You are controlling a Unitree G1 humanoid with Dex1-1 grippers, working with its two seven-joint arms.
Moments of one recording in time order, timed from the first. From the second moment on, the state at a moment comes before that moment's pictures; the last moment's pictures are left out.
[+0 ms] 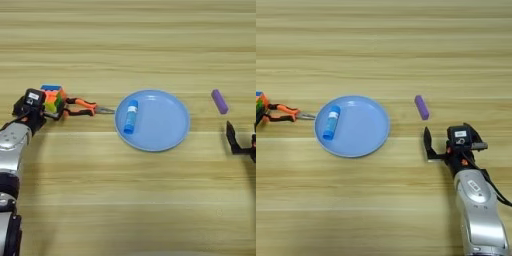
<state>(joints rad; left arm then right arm) -0.42 0.45 0.14 0.81 -0.05 -0.21 -0.33 0.10 -0.22 -0.15 -0.10 0.03 0.12 0.14</state>
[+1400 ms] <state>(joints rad) -0.32 0.39 0.14 0.38 -0.05 -0.12 -0.30 -0.01 -0.22 -0.14 0.03 0.03 0.09 0.14</state>
